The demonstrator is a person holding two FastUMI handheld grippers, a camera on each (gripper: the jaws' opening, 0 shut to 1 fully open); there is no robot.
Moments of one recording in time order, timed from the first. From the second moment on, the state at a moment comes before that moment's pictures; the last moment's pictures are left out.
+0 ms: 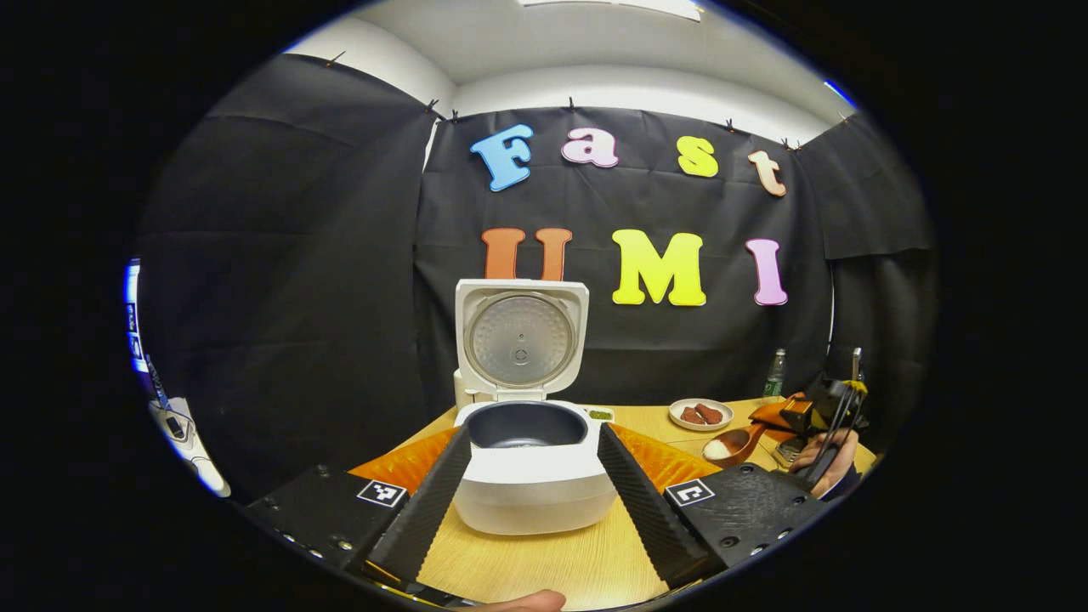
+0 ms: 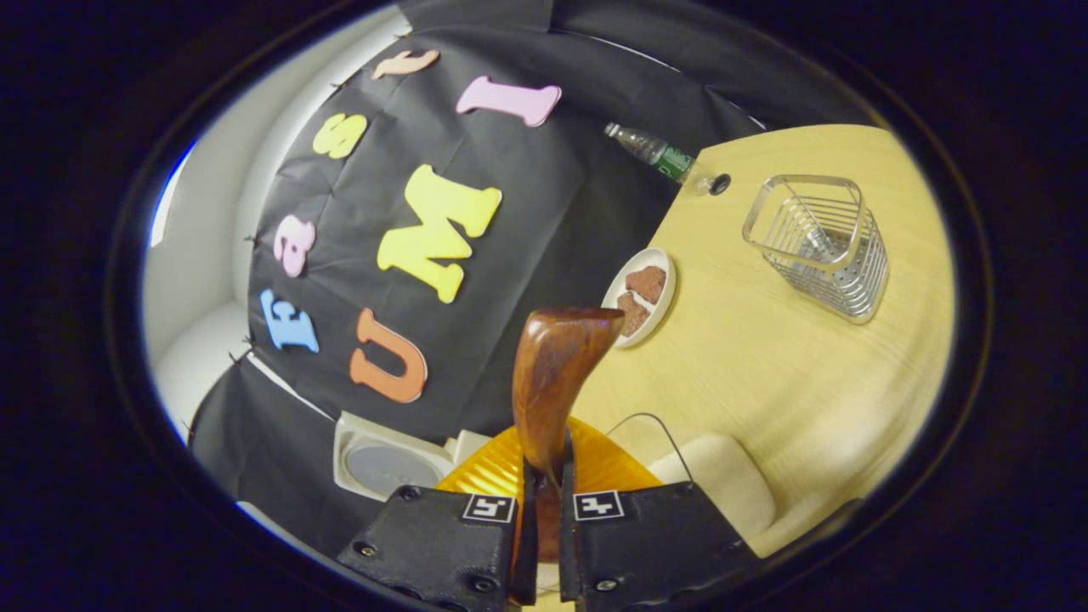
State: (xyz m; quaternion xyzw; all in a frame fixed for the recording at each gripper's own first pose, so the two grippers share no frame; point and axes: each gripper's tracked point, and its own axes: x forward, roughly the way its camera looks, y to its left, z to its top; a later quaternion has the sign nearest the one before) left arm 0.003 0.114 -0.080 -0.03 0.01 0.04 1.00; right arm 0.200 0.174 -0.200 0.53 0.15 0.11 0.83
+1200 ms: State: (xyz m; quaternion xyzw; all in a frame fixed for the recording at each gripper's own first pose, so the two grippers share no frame) left arm -0.056 0.147 -0.074 -0.05 0.01 0.07 1.00; right arm 0.252 0.363 -0.038 0.48 0.12 0.24 0.84
